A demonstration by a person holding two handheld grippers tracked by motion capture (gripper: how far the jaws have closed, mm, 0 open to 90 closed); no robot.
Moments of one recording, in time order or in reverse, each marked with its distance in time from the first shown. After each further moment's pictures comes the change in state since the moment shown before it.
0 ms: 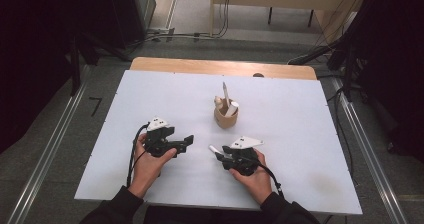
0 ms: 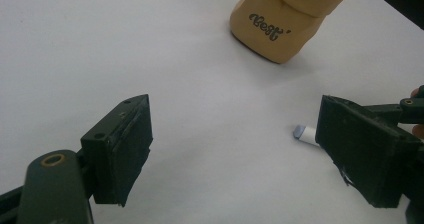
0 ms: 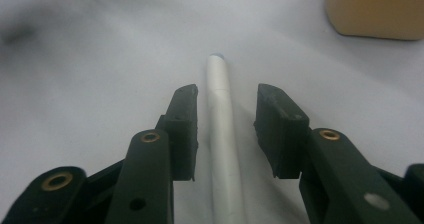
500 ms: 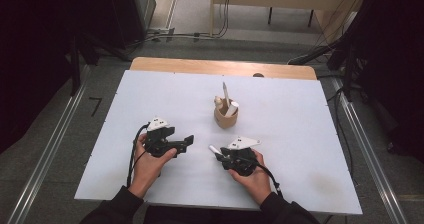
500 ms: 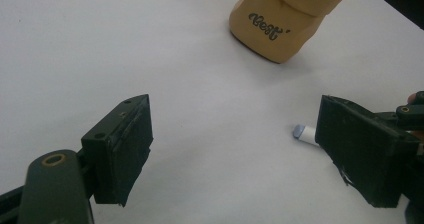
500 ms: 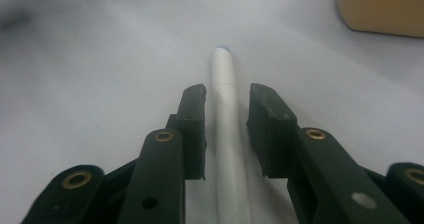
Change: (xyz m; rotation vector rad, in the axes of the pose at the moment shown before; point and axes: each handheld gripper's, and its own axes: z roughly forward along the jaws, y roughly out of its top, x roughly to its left) left arm 0.000 0.000 0.000 -0.001 -0.001 0.001; right arm 0.003 0.001 0.003 0.031 -0.003 -0.027
